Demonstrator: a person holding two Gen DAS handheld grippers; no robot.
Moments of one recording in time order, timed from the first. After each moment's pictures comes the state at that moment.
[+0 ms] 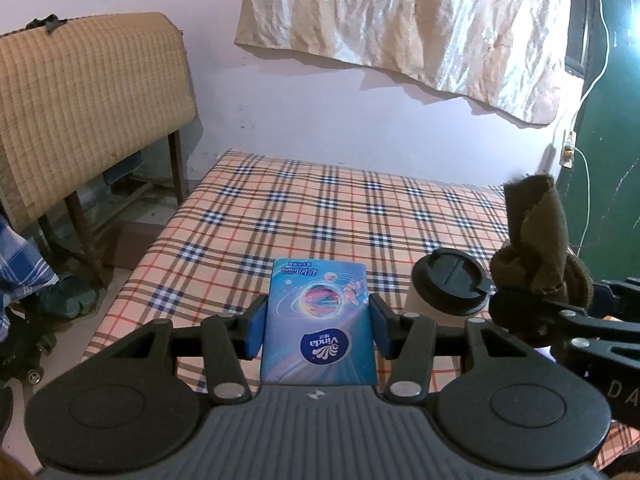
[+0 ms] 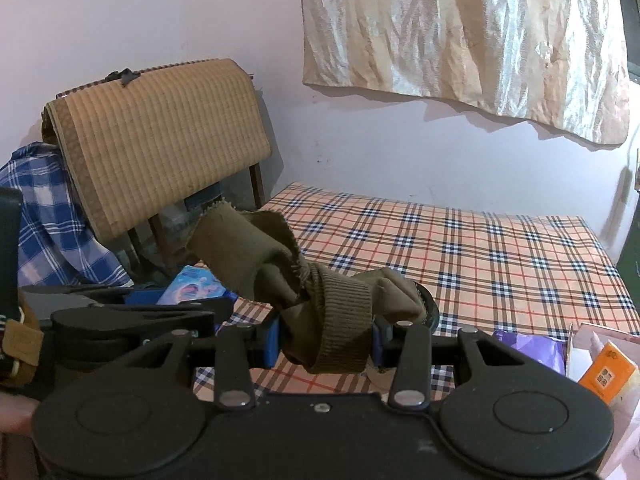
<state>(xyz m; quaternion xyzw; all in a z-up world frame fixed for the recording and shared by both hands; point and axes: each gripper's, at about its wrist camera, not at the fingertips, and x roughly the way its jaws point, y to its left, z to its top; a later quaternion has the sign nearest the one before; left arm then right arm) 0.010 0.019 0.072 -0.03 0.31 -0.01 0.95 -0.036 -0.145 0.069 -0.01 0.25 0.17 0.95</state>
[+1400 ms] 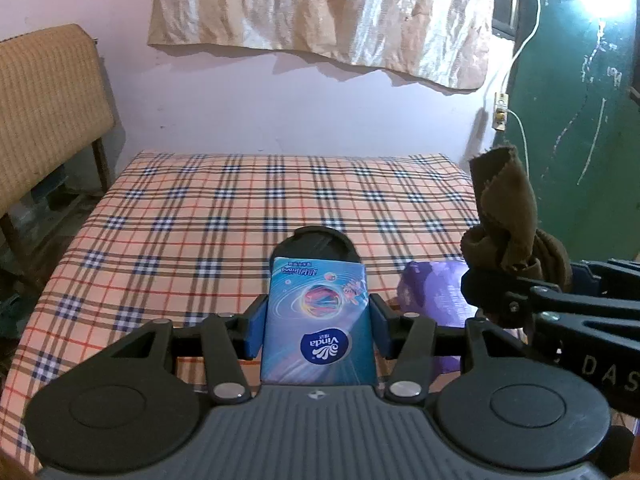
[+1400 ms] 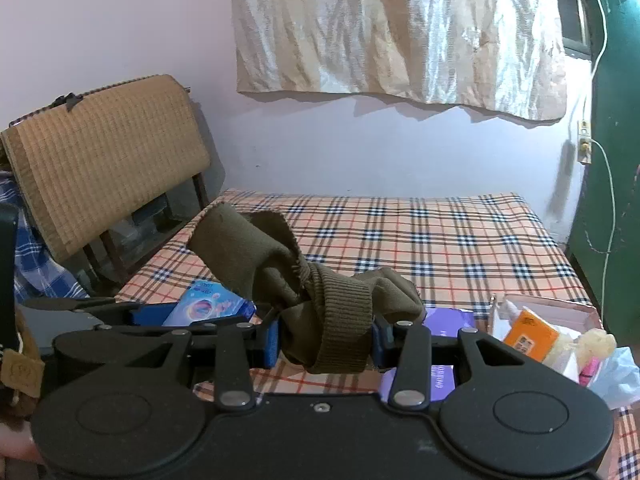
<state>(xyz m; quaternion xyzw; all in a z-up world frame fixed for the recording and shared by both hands) 0.015 -0.072 0.062 0.00 0.32 -0.10 0.94 -0.054 -0.228 0.067 0.02 0.25 0.10 0.96</state>
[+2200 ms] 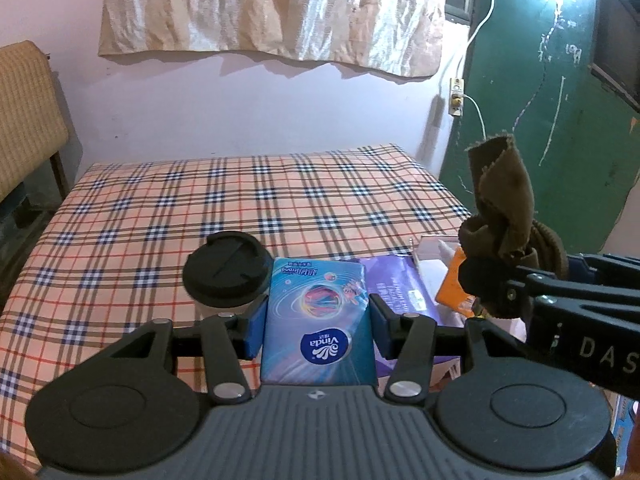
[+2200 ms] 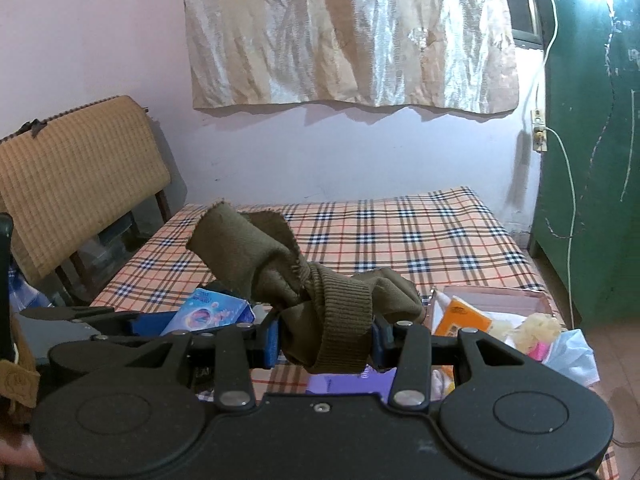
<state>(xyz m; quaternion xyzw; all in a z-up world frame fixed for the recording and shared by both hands) 0.015 -0.119 0.059 0.02 0.32 -0.16 0.93 -0.072 -0.282 0.069 0.05 0.24 0.04 0.97</state>
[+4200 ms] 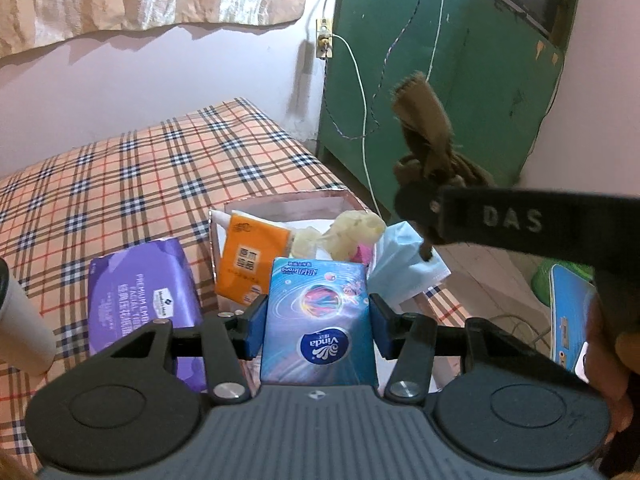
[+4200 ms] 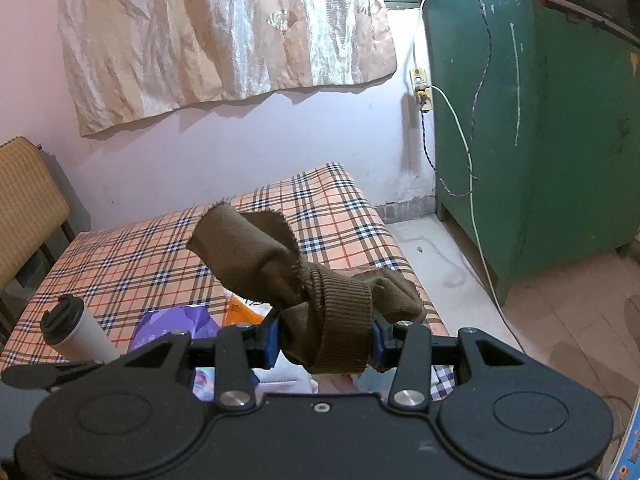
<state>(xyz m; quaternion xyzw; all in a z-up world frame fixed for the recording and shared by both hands) 0.019 -0.286 0.019 0.06 0.36 -0.30 0.88 -0.064 -0.452 0.039 0.11 0.26 -0.07 0.96</state>
